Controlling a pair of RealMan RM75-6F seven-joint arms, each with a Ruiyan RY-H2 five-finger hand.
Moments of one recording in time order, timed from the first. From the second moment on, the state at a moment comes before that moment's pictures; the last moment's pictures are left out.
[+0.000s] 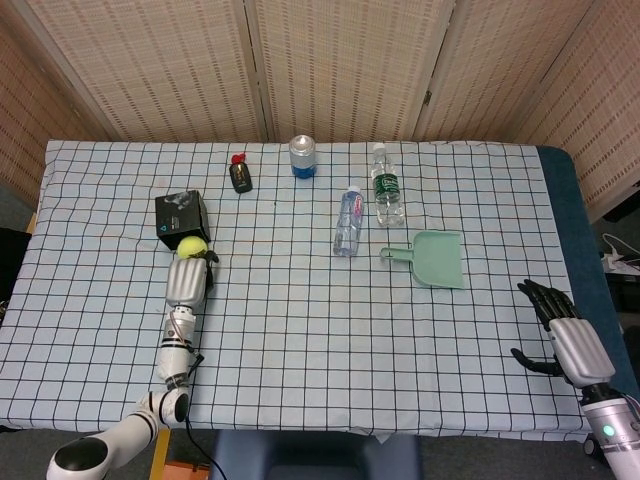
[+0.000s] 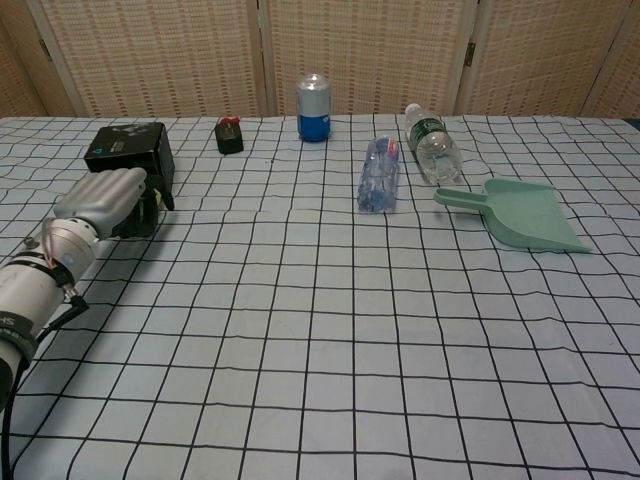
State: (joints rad) left arm -0.72 -2.10 -0.32 -0.50 1.21 1.07 0.09; right arm 0.17 -1.07 0.00 -1.60 -1.53 1.31 0.28
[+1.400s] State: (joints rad) left arm -0.76 -2.04 -0.34 -0.54 1.16 0.94 0.11; right arm 0.17 -1.07 0.00 -1.60 -1.53 1.31 0.29
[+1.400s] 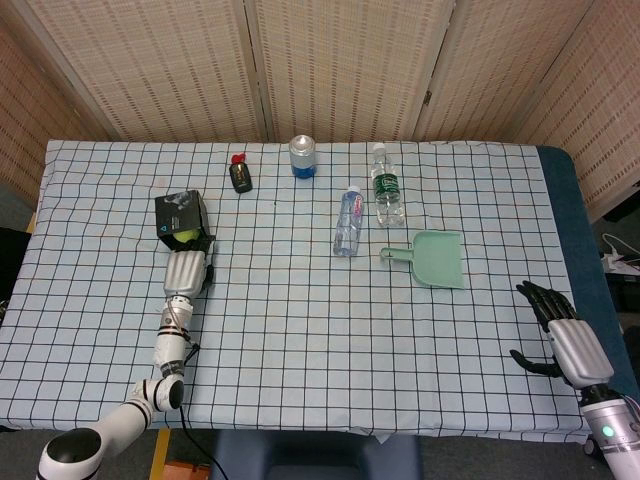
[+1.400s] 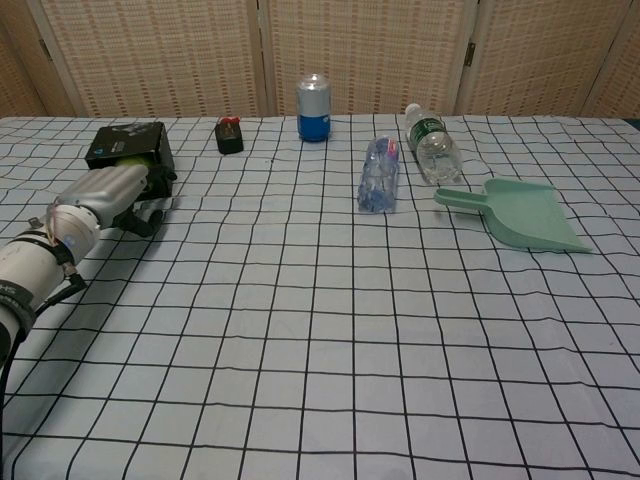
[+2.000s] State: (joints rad) left arm -0.77 -1.99 -0.33 -0.61 1.15 0.93 0.11; right arm 0.17 -1.07 0.00 -1.60 -1.54 1.32 0.29
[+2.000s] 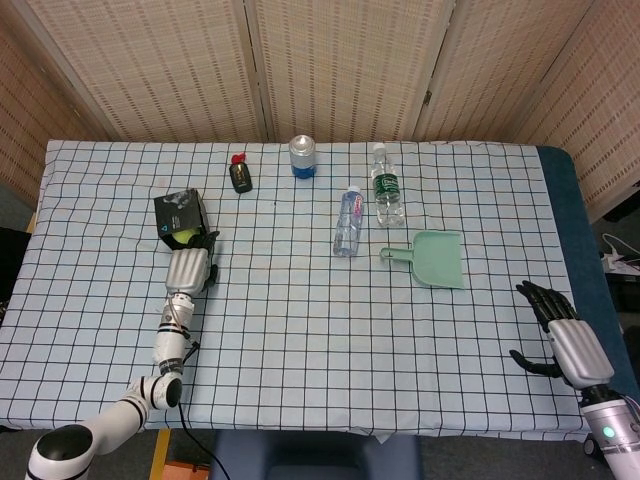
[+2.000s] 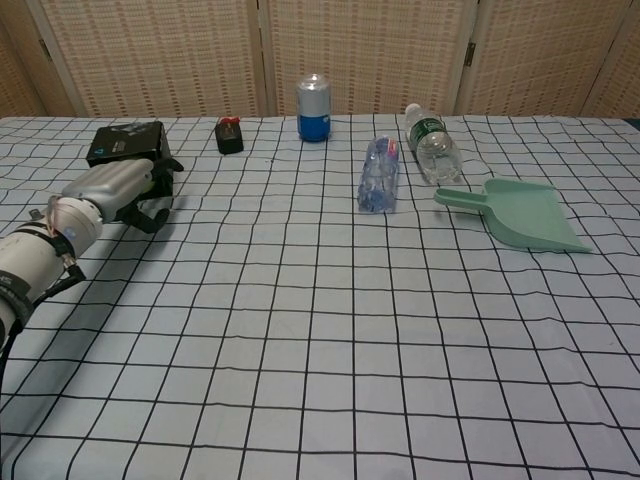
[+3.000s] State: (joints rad) left arm -0.68 -1.83 -0.28 -0.92 1.19 1.06 0.19; right arm 0.16 -1.06 -0.01 -1.61 -1.55 1.33 0.30
